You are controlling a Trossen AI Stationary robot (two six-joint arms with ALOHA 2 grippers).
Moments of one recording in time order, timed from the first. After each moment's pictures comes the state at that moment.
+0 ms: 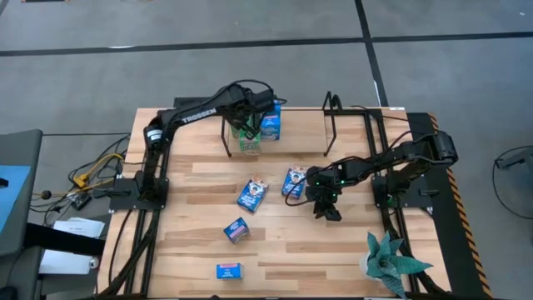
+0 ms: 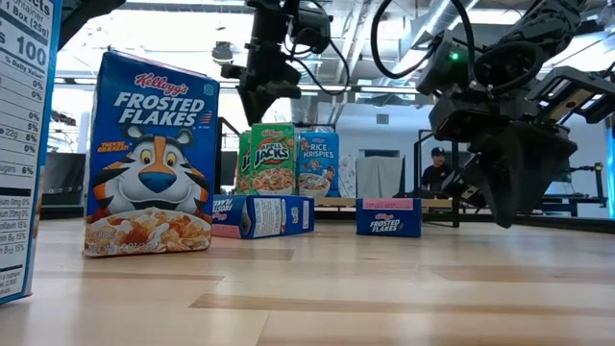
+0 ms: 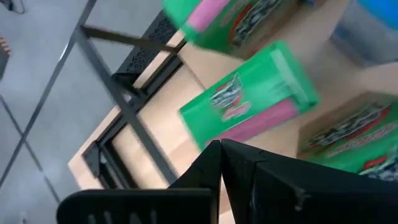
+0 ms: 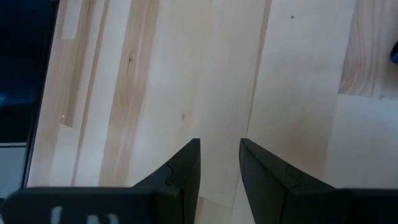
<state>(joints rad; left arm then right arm) 0.39 2.06 2.09 -1.49 -0.55 -0.43 -0.01 1.51 0.61 -0.21 -0.55 0.04</state>
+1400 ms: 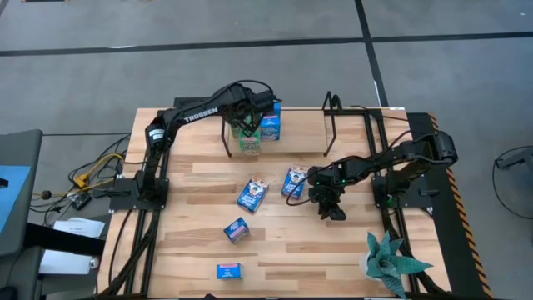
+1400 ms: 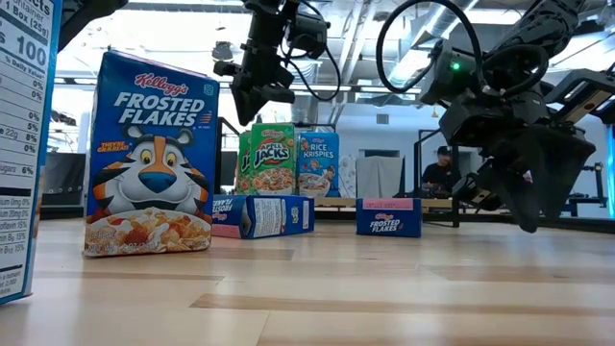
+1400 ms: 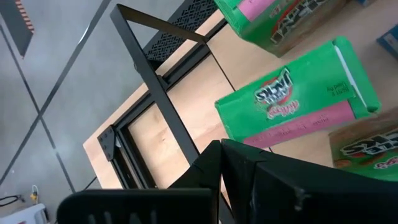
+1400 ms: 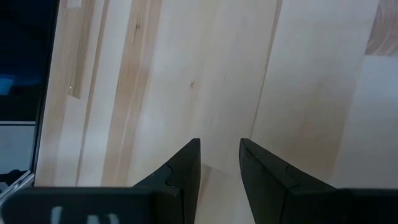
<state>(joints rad) 0.41 2.07 2.09 -1.55 -0.61 -0.51 -0.02 1.51 0.61 -0.30 -0.59 -0.04</state>
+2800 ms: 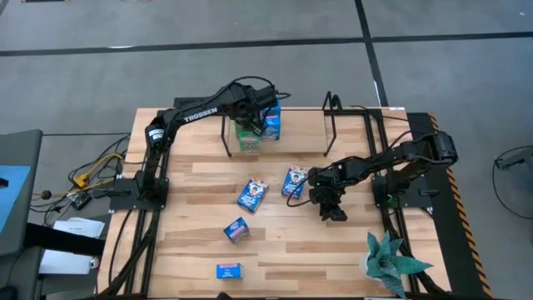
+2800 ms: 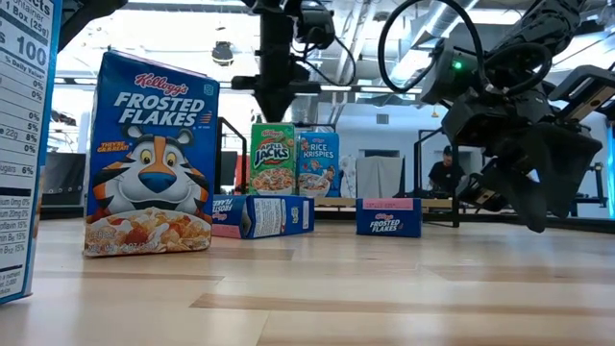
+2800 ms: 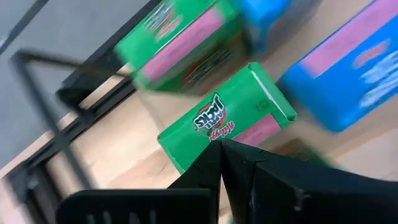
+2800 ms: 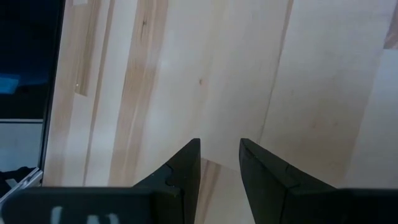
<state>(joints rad) 0.41 2.06 2.09 -1.32 -0.43 -0.49 -0.01 1.51 0.61 -0.31 -0.61 -0.02</state>
